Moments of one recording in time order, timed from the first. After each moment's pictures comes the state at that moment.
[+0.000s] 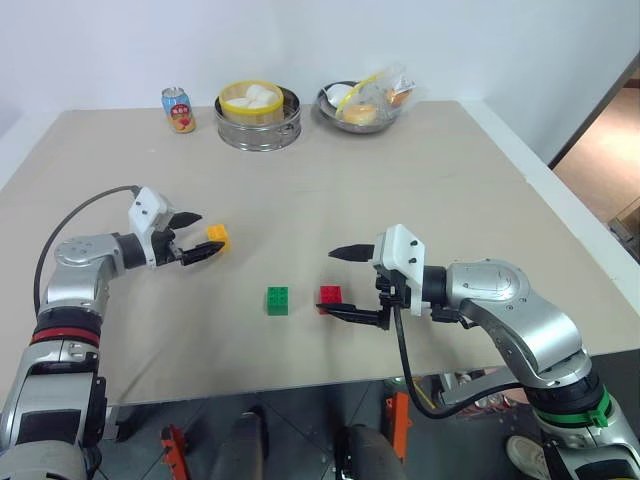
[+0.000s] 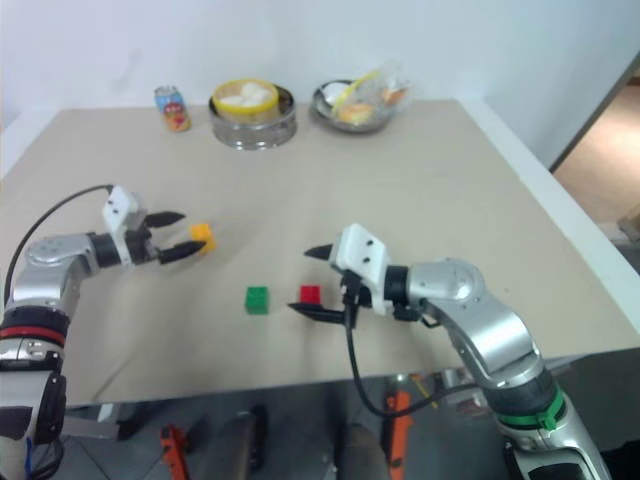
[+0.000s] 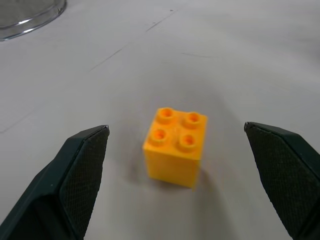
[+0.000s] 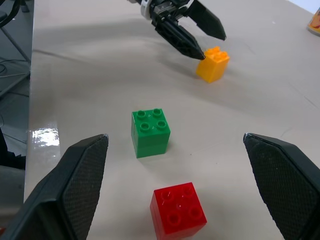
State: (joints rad) left arm -0.74 0.66 0.08 0.76 -0.23 -0.01 -1.14; right arm -0.47 -0.66 0.19 -0.47 0.41 0.60 0.89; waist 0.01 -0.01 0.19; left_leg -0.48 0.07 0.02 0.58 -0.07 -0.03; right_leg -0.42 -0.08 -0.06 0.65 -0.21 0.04
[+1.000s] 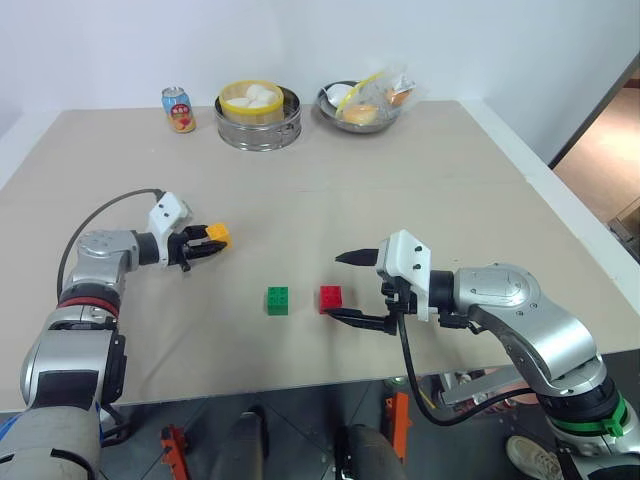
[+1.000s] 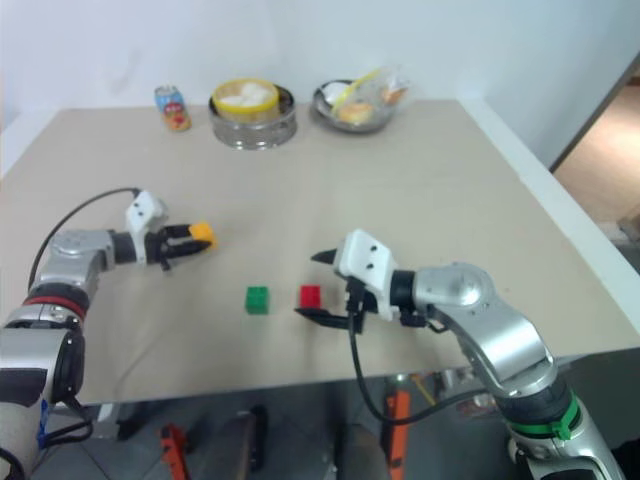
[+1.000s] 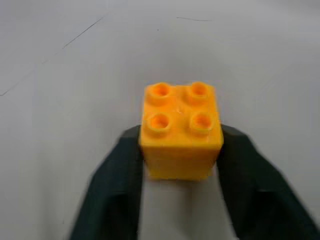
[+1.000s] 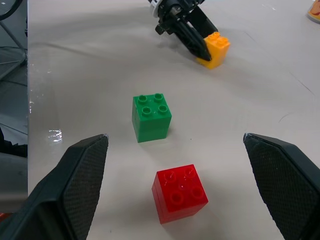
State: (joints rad) left arm -0.95 0.60 0.04 1.21 -0.07 -0.24 -1.18; right arm -0.44 -0.71 0.18 -0.52 0.41 0.63 0.87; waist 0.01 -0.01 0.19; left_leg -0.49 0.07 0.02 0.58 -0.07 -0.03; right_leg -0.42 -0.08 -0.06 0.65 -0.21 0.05
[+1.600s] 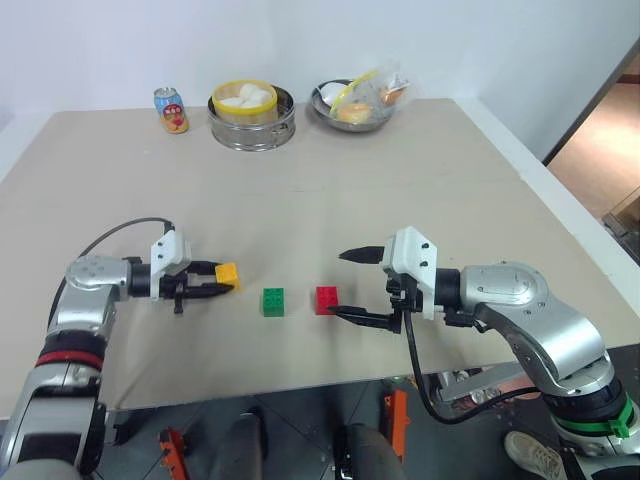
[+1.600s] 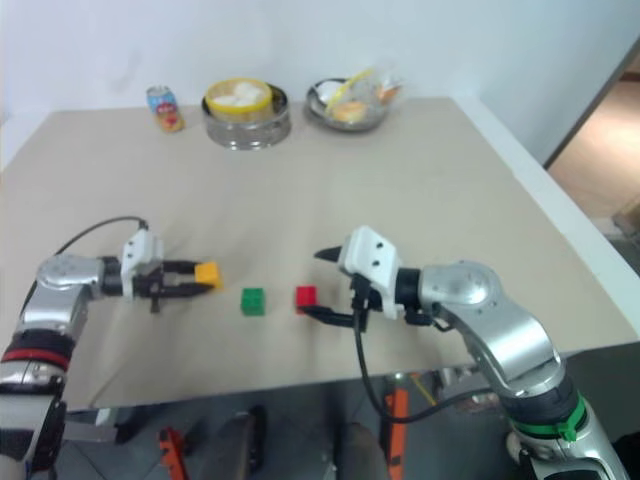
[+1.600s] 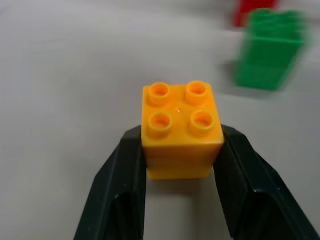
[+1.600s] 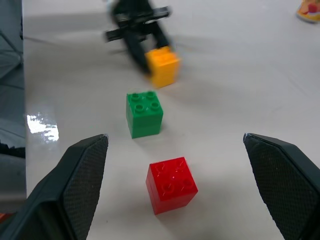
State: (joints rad) left arm -0.52 0.68 0.04 0.51 -0.25 -0.10 -1.48; right arm -0.44 -0.72 0.15 -0.53 0.44 0.64 0.89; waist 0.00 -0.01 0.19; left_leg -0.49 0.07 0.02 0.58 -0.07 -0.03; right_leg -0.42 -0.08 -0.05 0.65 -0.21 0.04
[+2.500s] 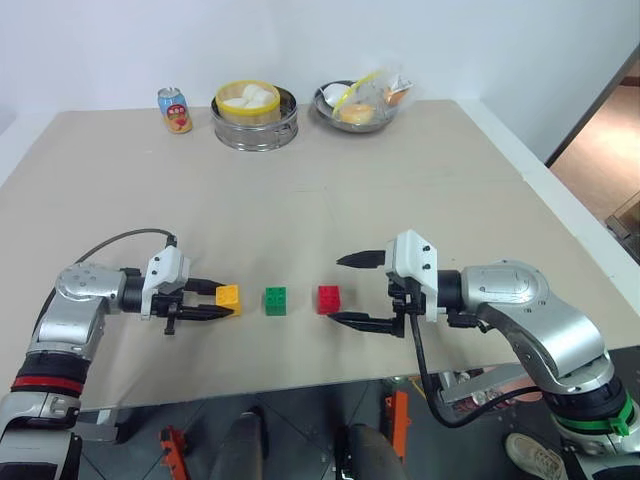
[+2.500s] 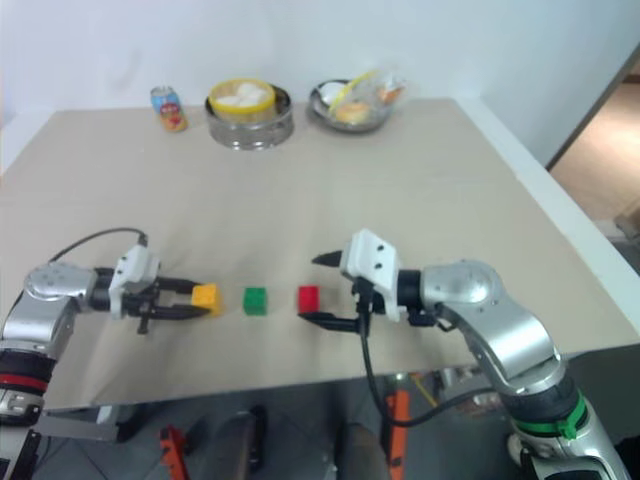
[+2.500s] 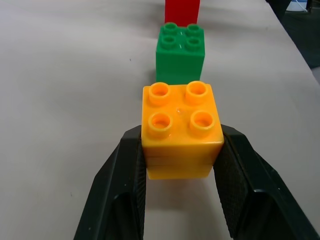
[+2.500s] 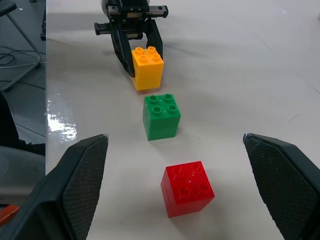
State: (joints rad) left arm -0.44 0.73 0.00 0.35 -0.31 -0.02 -1.52; right arm -0.44 -0.73 0.16 -0.50 0.44 0.61 0.94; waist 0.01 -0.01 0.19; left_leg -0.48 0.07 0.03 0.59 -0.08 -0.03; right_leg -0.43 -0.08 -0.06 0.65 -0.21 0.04
